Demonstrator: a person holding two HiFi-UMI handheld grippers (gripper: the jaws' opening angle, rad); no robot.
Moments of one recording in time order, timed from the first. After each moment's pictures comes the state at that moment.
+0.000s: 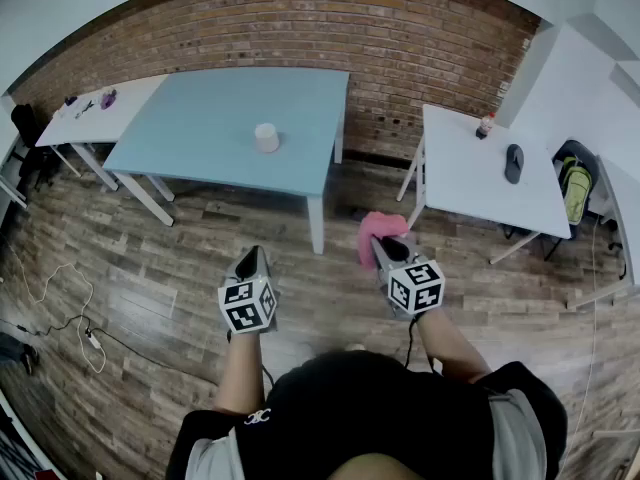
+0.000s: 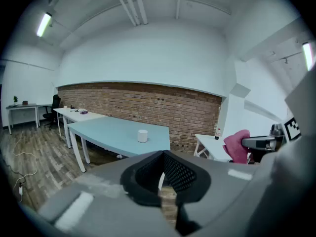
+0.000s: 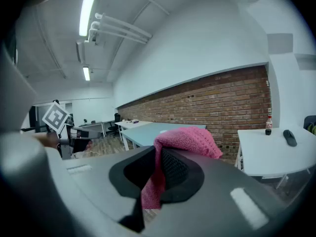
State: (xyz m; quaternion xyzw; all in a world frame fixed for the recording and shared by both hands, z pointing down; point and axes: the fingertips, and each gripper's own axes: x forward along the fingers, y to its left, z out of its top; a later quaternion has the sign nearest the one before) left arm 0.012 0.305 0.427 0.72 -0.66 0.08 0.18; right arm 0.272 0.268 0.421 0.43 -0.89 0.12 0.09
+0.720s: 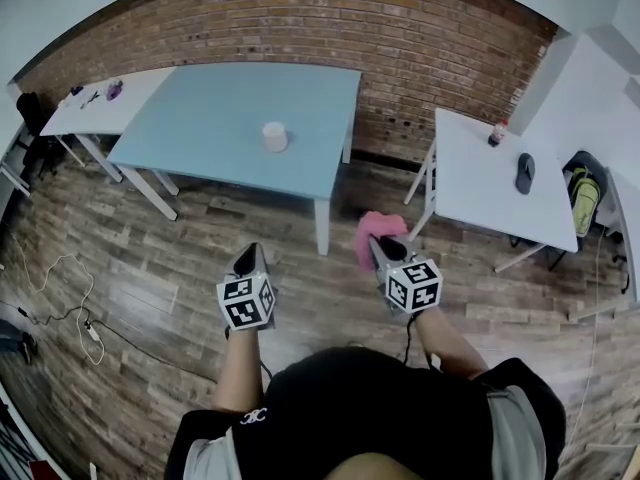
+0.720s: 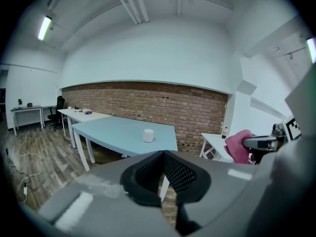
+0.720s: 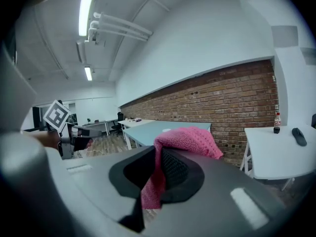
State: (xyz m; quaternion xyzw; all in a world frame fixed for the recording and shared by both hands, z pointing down) left arm -0.008 0.283 0.437 0.71 -0.68 0.09 0.18; right arm 0.250 0.237 0.436 0.41 -0.90 0.13 0.09
